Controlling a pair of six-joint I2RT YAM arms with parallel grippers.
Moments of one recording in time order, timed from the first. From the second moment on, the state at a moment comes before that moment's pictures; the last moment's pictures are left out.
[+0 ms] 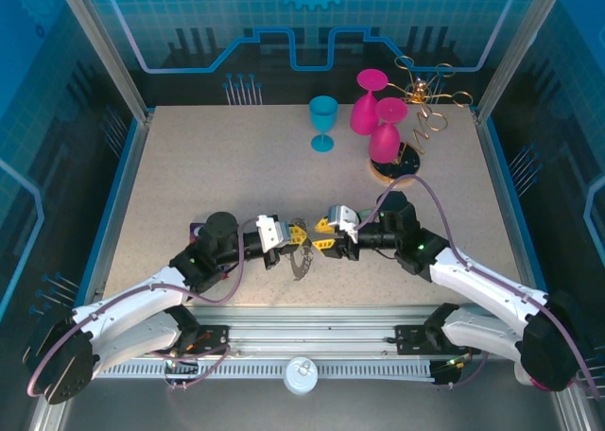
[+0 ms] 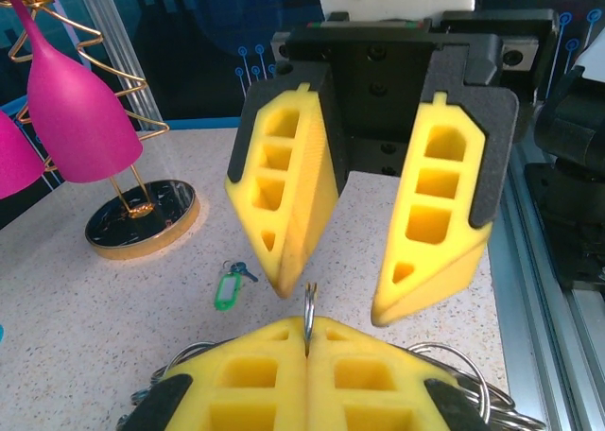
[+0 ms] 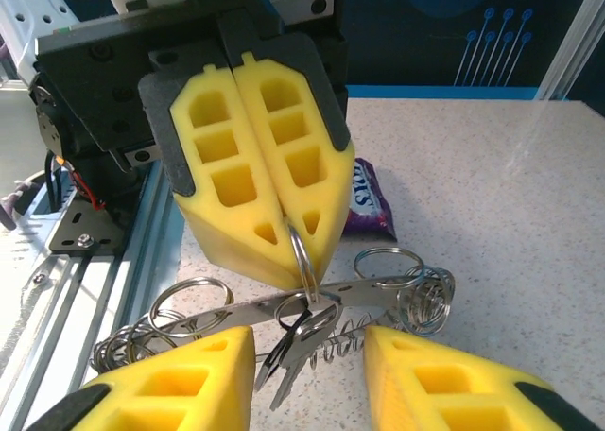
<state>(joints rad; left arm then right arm) -0.69 0.94 0.44 0.33 0.50 0.26 0.66 1.07 0.61 0.07 -0.69 -0.33</state>
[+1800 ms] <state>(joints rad) -0.66 0.97 0.48 0.27 0.52 0.23 0.81 1.02 0.72 -0.14 -0.30 -0.55</state>
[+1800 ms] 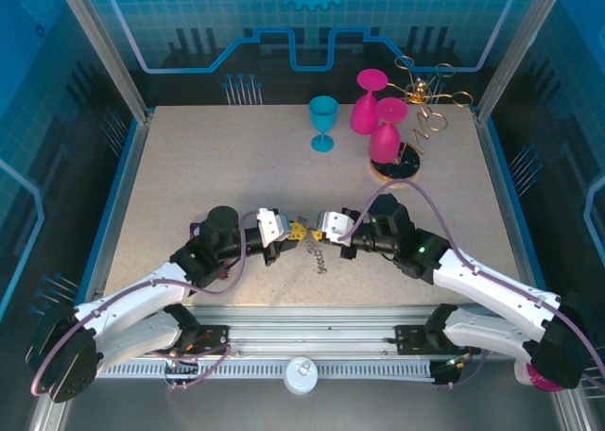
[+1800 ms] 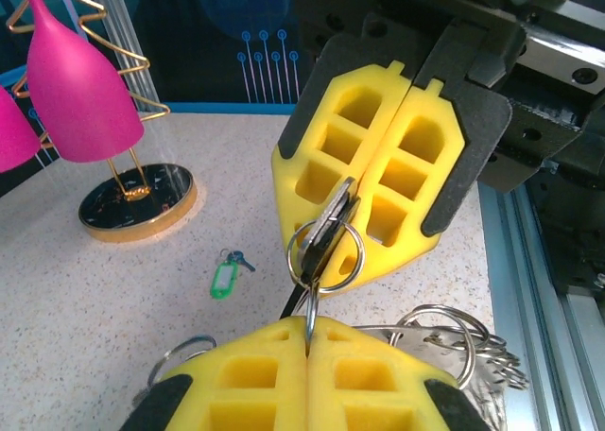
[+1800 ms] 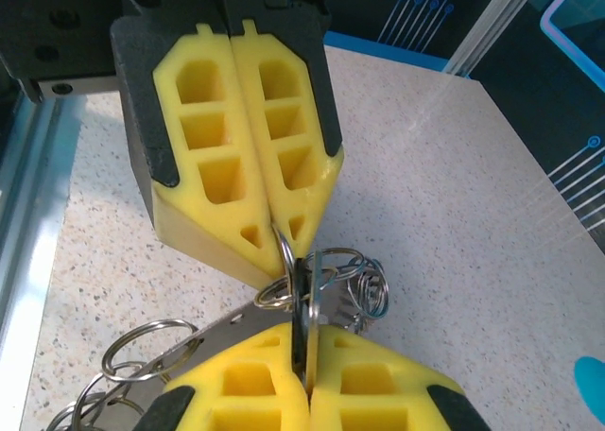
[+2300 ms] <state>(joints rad) -0.65 0.88 0.42 0.22 0.43 0.19 0.83 1.12 0.78 -0.19 -0.21 -0.57</state>
